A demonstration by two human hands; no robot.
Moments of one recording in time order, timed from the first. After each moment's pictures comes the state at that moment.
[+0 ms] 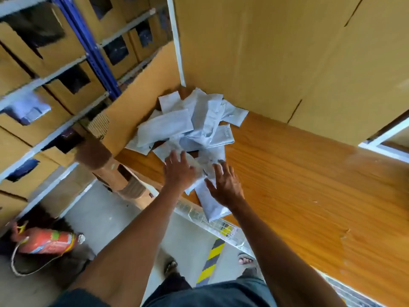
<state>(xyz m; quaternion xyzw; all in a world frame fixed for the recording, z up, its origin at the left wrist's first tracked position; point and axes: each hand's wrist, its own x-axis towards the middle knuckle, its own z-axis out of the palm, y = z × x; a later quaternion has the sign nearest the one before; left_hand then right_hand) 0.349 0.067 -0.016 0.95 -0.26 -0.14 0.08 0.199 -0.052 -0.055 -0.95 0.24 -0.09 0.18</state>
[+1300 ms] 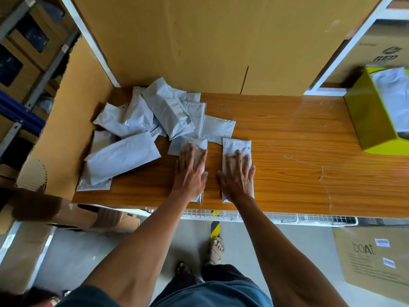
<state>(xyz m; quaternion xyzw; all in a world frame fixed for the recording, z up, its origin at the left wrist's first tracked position) 0.328 0.018 -0.069 0.79 -0.61 -0.09 0.07 0.148 -0.052 -0.088 -0.83 0.55 0.00 0.13</state>
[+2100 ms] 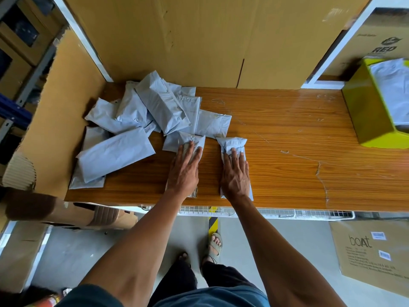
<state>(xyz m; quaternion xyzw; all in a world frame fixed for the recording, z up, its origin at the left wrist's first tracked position) 0.331 0.019 -0.079 0.76 -0.63 -0.06 0.13 0.141 -0.048 -0.093 -0.82 0.54 -0.10 0.15</state>
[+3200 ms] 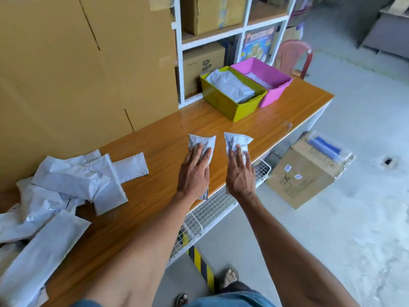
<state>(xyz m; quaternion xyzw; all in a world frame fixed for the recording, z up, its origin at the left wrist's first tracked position) 0.141 -0.019 0.037 0.45 -0.84 -0.10 0.28 -0.030 0.040 0.045 -0.59 0.79 -0.15 0.05</state>
